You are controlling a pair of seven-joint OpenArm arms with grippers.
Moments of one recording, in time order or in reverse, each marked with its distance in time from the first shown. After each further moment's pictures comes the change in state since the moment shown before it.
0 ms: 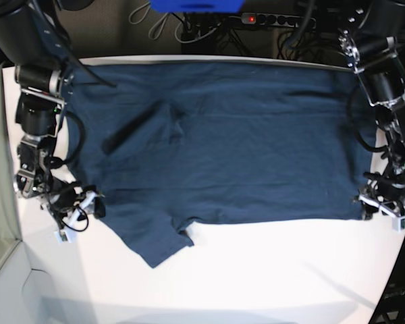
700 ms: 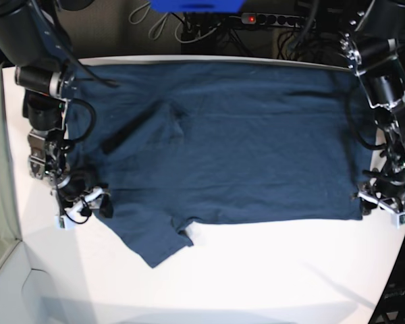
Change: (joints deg) left arm -1.6 -0.2 -0.4 -5.2 0.1 0.1 -0.8; right arm 0.5 -0.5 0.1 -15.2 1.9 -3.7 19.8
